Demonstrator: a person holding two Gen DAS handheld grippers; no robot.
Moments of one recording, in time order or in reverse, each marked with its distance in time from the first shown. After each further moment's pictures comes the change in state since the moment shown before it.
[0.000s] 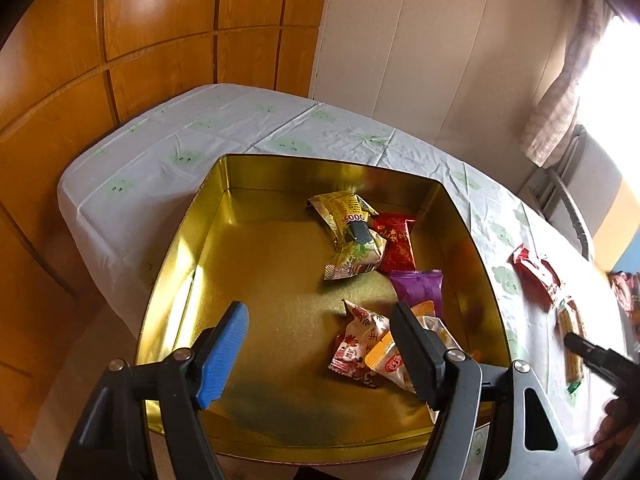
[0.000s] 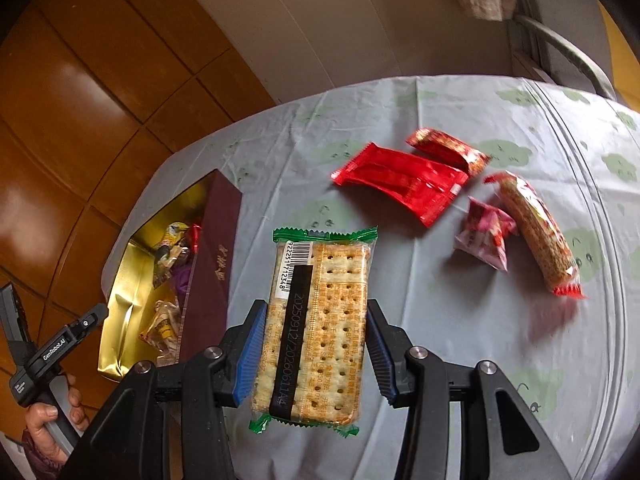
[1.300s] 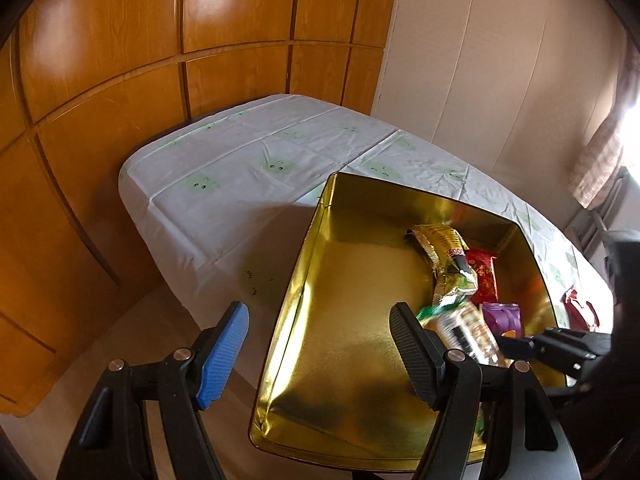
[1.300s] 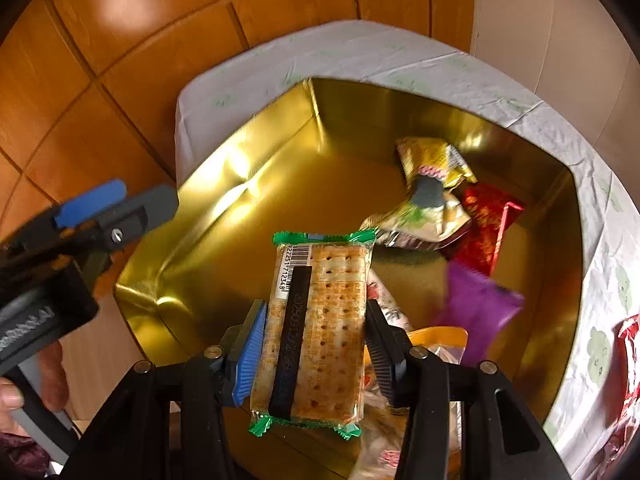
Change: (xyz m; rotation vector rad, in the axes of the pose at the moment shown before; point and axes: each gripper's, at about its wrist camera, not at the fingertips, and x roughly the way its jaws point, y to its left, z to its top) left arm -0.011 0.077 0.000 -0.123 -0.067 0.154; right arm 0.151 0.245 -0.043 -0.717 0.373 0.110
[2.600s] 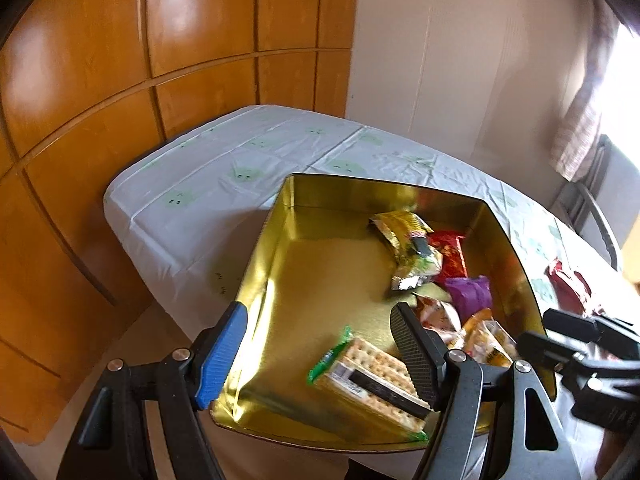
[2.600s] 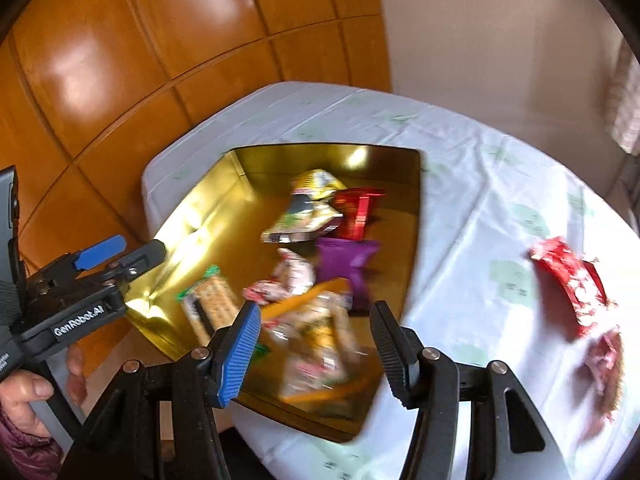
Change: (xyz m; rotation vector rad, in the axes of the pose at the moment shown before) left arm -0.018 -0.037 -0.012 0.118 -0.023 -0.035; right arm -0.107 -0.065 -0.069 0.244 -0.250 -0.150
